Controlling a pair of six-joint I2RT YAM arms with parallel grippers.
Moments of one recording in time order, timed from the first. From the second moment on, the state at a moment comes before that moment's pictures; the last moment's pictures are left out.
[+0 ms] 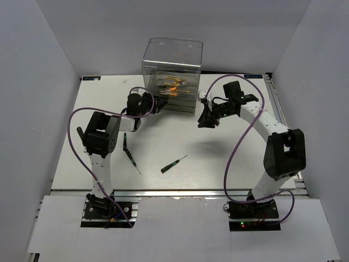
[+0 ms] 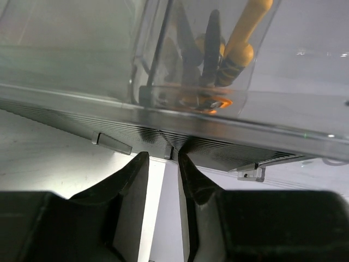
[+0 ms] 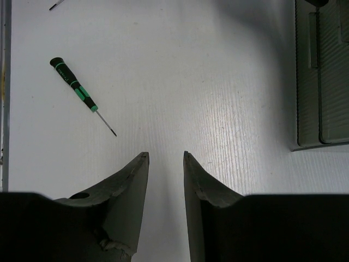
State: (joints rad) left arm -0.26 2.11 1.13 0.76 0.38 -1.43; right arm 0.31 1.69 1.34 -0.68 -0.96 -0.90
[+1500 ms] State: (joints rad) left arm -0.27 1.81 0.75 0.79 0.41 -1.36; right arm 0.30 1.66 1.33 -0.66 -0.98 -0.84
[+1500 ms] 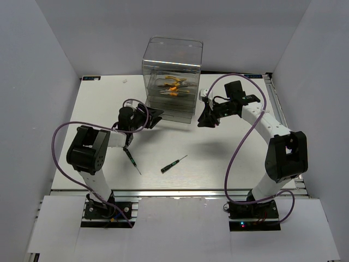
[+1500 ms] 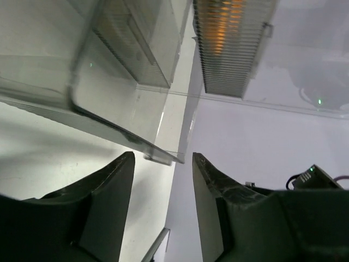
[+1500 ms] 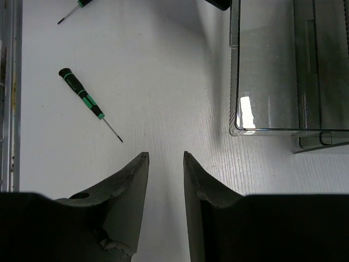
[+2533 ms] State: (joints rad) left arm 0.06 1.60 1.13 -0.68 -0.45 -0.78; right arm 0.30 1.66 1.30 -0.66 -0.96 -0.85
